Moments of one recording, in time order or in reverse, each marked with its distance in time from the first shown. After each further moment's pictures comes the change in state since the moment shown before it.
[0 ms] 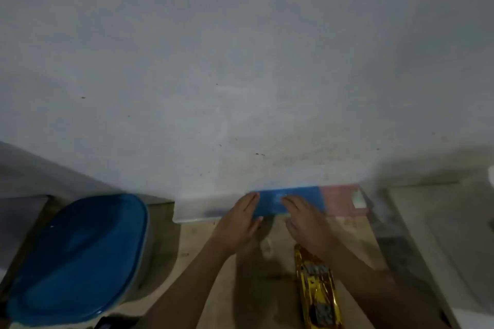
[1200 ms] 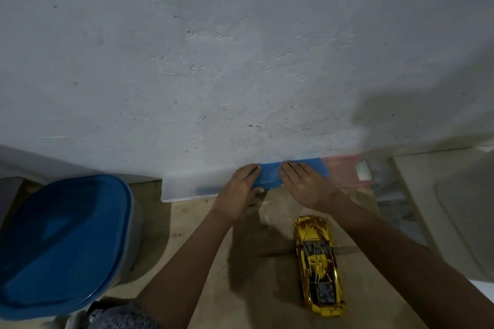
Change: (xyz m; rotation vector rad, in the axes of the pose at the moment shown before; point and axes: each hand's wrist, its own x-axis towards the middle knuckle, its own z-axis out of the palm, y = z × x) left_hand 0.036 -0.008 0.018 0.066 -0.031 -0.024; right_hand 0.034 0.033 0.006 -0.580 0.082 -0.448
